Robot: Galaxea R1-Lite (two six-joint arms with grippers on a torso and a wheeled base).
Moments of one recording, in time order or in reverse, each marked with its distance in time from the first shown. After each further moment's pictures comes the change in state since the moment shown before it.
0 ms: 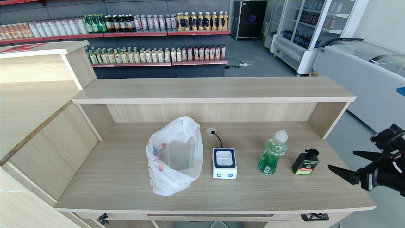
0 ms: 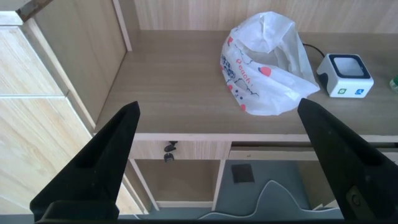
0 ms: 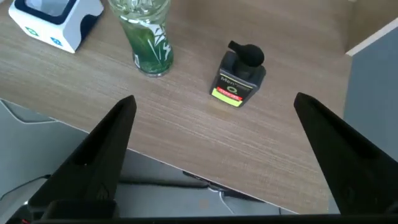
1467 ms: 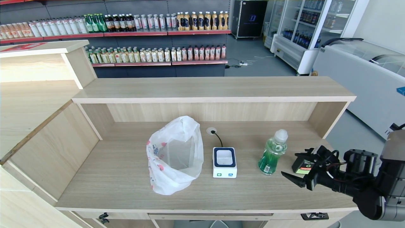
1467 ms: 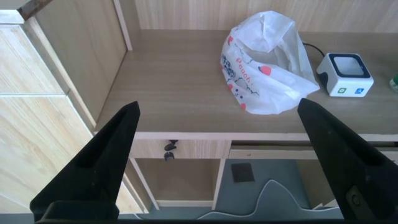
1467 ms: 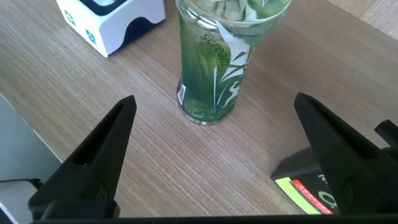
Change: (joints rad) left arm 0.000 0.000 0.000 0.000 0.000 0.000; right arm 0.183 0.711 -0.101 -0.707 0.216 -0.043
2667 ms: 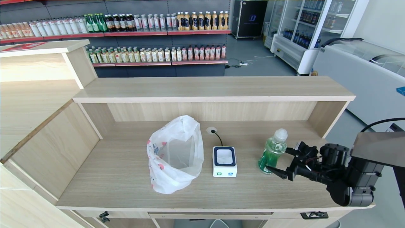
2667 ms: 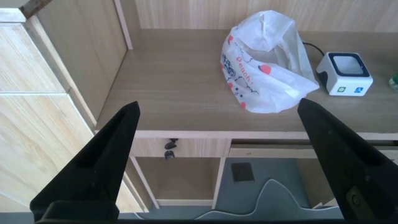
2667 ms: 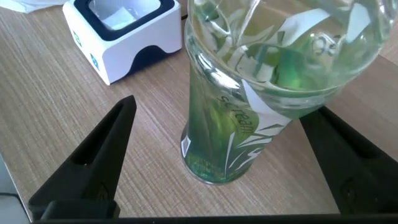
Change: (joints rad) left arm 0.000 0.000 0.000 0.000 0.000 0.000; right arm 0.080 0.172 -0.270 0.002 0.086 0.032
